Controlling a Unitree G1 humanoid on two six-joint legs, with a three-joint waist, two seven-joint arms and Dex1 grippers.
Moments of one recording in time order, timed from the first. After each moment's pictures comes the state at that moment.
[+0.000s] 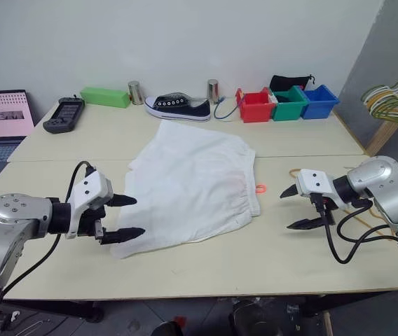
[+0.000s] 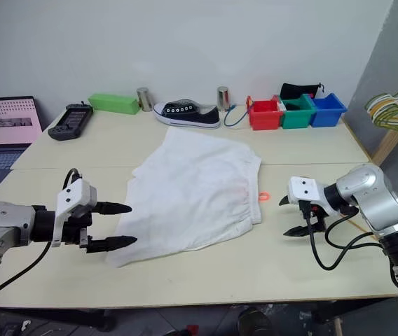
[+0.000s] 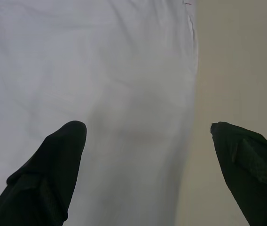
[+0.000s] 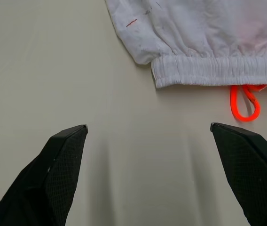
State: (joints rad) left arm -0.08 1.08 0.19 -0.24 -0.47 0.54 -1.21; right arm -0.62 -0.90 0.30 0.11 0.10 0.22 1.41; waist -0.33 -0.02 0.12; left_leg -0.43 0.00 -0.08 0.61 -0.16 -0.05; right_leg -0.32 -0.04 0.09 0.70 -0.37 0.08
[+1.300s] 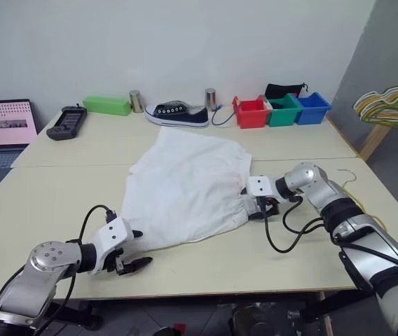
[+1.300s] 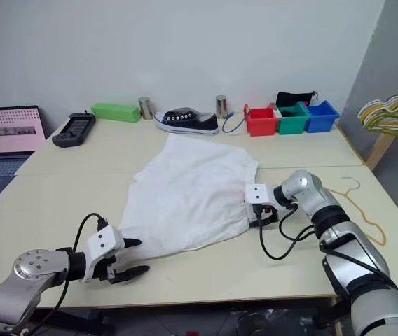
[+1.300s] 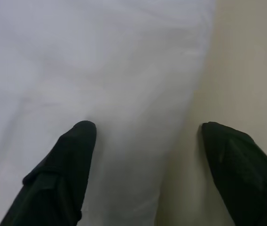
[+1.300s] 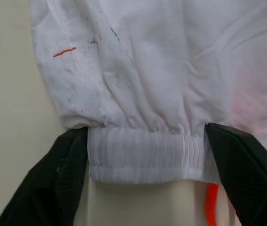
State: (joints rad) left arm 0.10 0.86 0.03 -0.10 -0.19 0.25 -0.99; right arm -0.94 -0.44 0.46 0.93 -0.23 -0.29 1.24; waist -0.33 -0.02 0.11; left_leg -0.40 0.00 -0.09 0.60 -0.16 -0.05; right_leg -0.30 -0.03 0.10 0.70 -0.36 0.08
